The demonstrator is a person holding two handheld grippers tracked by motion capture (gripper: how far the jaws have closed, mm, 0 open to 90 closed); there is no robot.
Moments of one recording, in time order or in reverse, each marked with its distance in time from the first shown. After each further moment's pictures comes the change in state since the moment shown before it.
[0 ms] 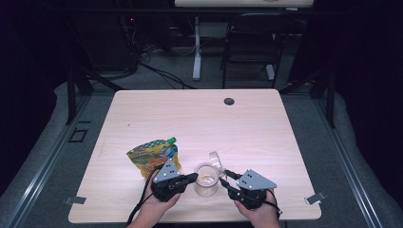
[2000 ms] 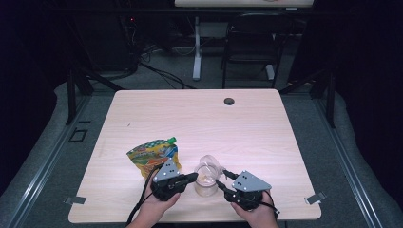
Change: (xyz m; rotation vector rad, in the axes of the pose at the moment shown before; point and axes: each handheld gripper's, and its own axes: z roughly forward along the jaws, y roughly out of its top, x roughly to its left) left arm 0.000 0.002 -0.001 0.002 0.000 -0.005; right arm 0.007 0.001 0.006 0.020 -0.001 -0.044
